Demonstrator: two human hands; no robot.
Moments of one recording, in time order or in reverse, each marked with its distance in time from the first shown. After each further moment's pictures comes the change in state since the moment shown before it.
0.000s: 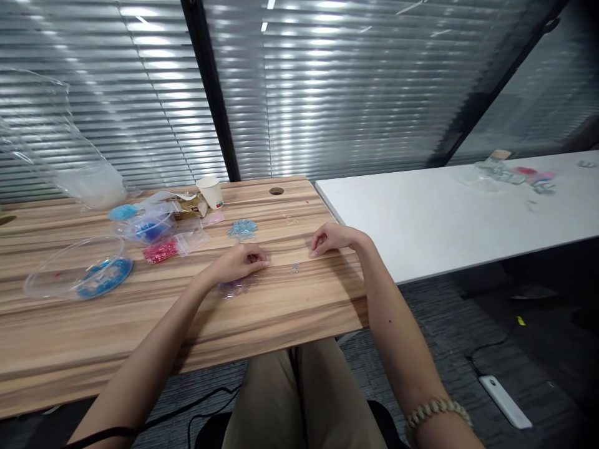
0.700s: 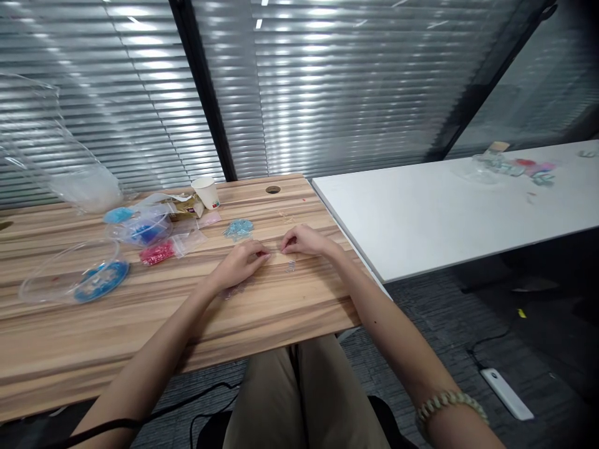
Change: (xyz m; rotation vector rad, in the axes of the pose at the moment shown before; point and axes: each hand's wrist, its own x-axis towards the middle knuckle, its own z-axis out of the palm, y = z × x) left_hand 0.007 0.006 0.017 0.106 0.202 0.101; right_hand 0.029 -0.032 0.041 0.045 0.156 -0.314
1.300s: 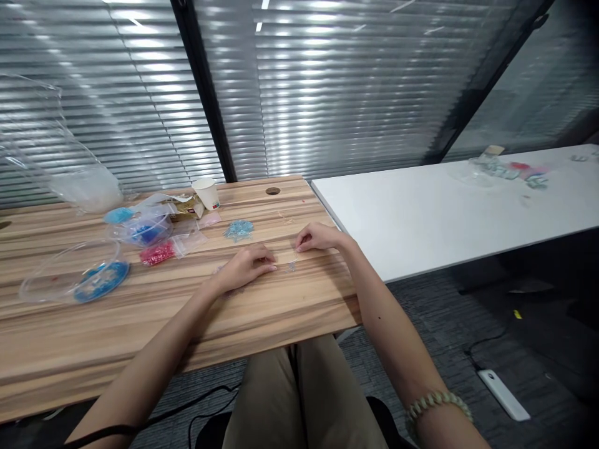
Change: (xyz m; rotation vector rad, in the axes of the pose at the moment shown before) left_hand -0.001 -0.002 0.009 -0.103 -0.076 0.071; right_hand -0.014 0.018 -0.030 0.032 -0.125 0.155
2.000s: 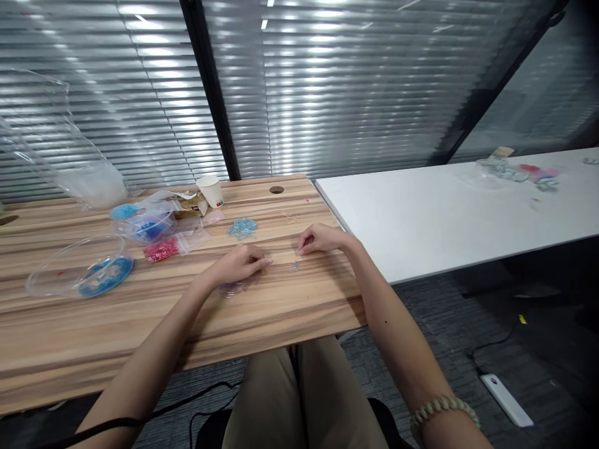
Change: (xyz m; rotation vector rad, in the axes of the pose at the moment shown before) left_hand -0.004 0.005 -0.022 0.045 -0.155 -0.115; right_hand 0.000 -0.005 0.003 -0.019 -0.052 -0.037
